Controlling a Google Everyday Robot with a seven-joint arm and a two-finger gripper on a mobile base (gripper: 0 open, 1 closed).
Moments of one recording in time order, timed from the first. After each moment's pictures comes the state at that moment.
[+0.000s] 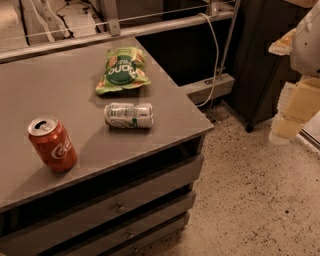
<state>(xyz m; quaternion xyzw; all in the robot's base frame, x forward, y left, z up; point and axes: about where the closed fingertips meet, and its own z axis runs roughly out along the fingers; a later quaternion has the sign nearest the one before) 0.438 -0.211 0.996 -0.60 0.77 -0.06 0.19</state>
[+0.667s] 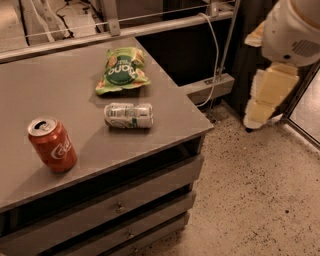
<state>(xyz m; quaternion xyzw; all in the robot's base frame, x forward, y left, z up) 0.471 -0.178 0.998 -0.62 0.76 -0.04 0.20</state>
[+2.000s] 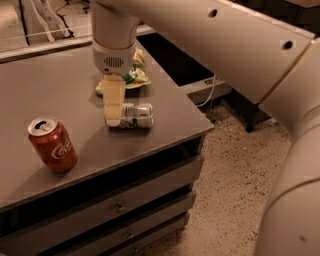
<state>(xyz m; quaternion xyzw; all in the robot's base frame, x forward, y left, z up) 0.560 0.092 0.912 -0.73 0.67 0.01 0.12</state>
